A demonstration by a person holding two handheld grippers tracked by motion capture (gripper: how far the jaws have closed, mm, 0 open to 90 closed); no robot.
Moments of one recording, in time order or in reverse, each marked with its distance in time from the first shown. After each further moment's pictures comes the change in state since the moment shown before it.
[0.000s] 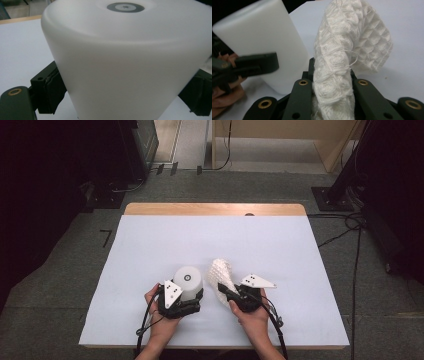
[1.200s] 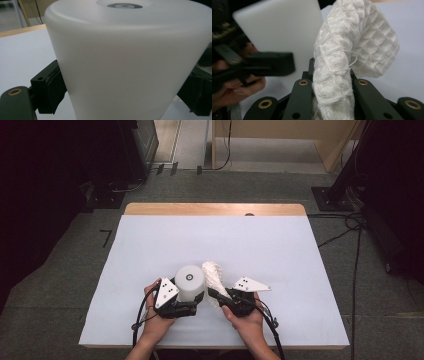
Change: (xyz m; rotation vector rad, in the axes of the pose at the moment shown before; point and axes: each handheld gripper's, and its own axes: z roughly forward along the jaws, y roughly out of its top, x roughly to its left) left arm 0.006 0.015 -0.013 -0.040 -0.192 0.059; right arm 0.025 0.005 0.000 -0.016 0.124 -0.034
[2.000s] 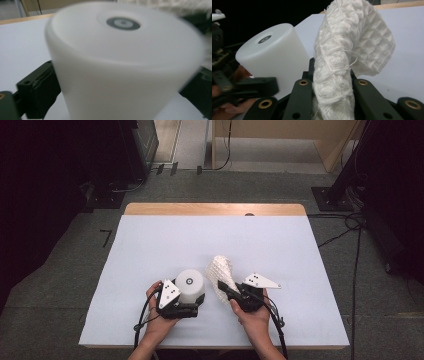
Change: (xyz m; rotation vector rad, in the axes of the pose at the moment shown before) left arm 0.000 -0.015 0.010 0.020 0.020 -0.039; right arm -0.017 0.006 -0.013 -0.054 -0.095 0.036
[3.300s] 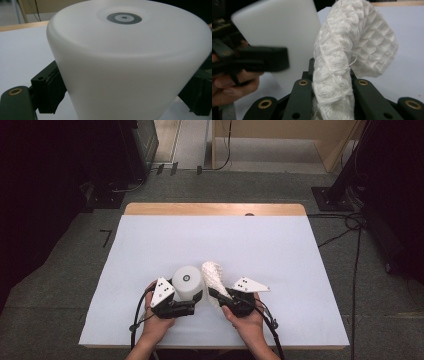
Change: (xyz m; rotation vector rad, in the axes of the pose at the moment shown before) left arm -0.002 0.014 -0.013 -0.016 -0.035 -0.013; right arm 0.021 -0.006 0.010 0.047 0.068 -0.075
